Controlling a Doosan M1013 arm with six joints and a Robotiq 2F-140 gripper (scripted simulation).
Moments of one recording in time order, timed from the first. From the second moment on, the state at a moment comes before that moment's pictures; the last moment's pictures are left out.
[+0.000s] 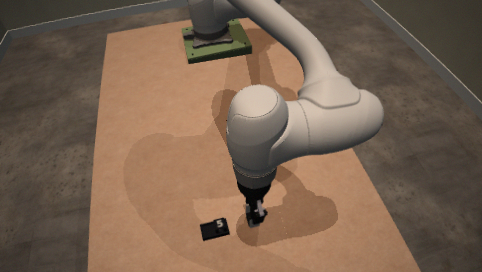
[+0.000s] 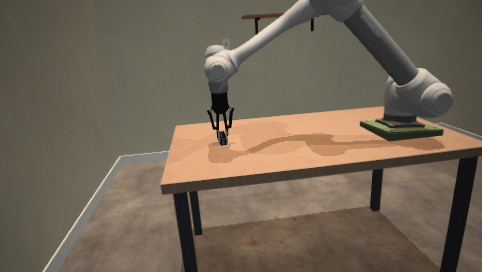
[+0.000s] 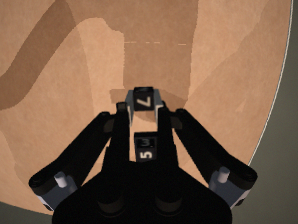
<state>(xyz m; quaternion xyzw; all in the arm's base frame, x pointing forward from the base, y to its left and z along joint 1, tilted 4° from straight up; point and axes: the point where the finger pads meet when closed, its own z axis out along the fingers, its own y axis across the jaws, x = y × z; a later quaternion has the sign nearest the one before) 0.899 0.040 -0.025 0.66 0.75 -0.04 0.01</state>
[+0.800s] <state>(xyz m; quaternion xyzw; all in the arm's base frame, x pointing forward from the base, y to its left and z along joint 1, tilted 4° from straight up) 0.899 0.040 -0.025 0.66 0.75 -0.04 0.01</state>
